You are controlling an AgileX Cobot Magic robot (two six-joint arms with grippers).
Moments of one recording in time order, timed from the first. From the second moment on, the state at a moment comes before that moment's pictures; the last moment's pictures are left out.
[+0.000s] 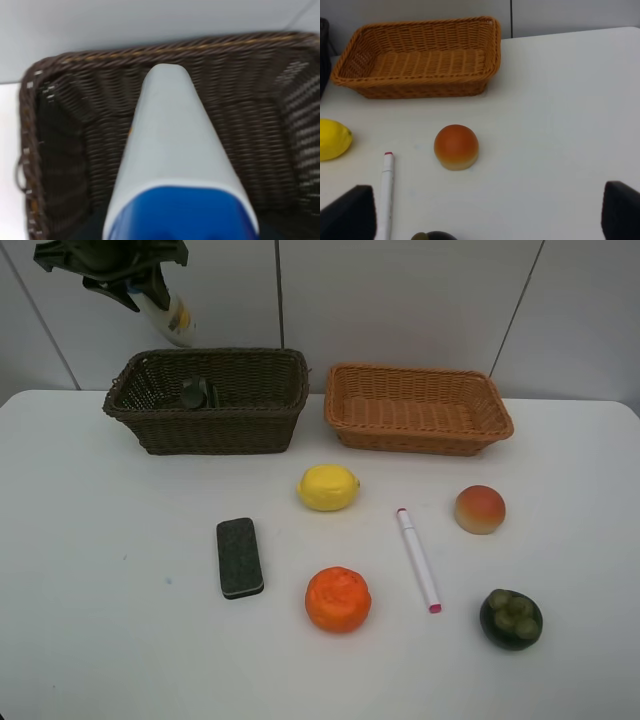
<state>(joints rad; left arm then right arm) -0.17 1.96 -1.74 -0.02 0.77 -0.09 -0.05 -0.01 -0.51 0.05 1.06 0.01</state>
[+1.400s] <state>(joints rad) -0.17 2.01 -1.99 -0.05 1.20 -0.23 -0.05 -0.01 -0.51 0.05 1.06 0.01</state>
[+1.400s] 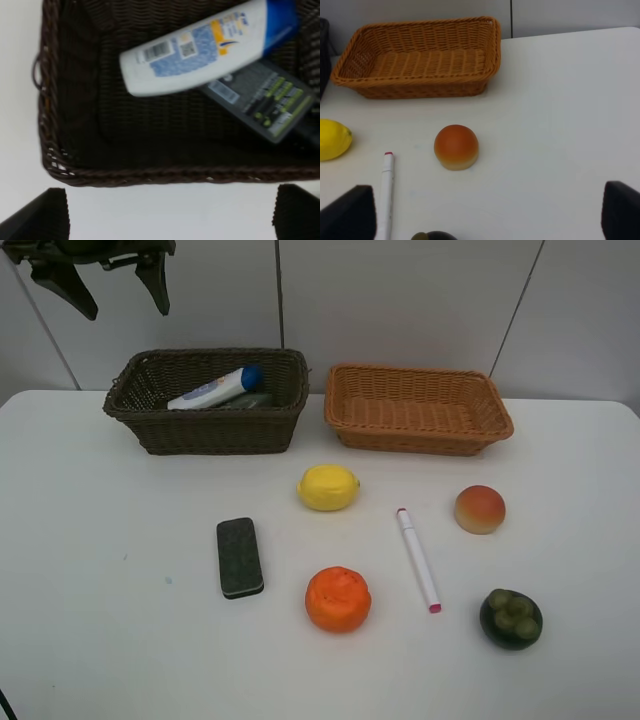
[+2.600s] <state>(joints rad) -0.60 2.07 -1.33 -0.18 1.05 -0.42 -0.05 -0.01 -0.51 0.05 1.06 0.01</state>
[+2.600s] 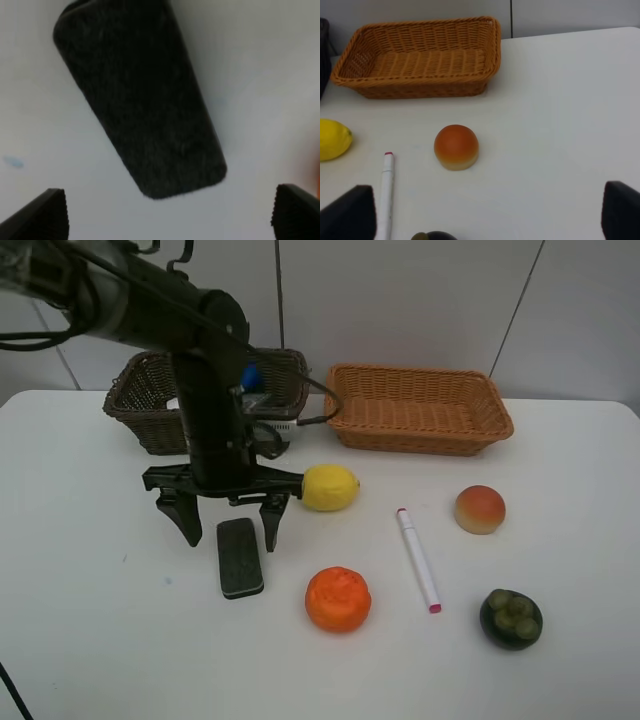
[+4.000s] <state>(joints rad) -0.60 2.00 -1.36 -0.11 0.91 -0.29 -0.05 -0.01 -0.51 0.05 1.06 0.01</state>
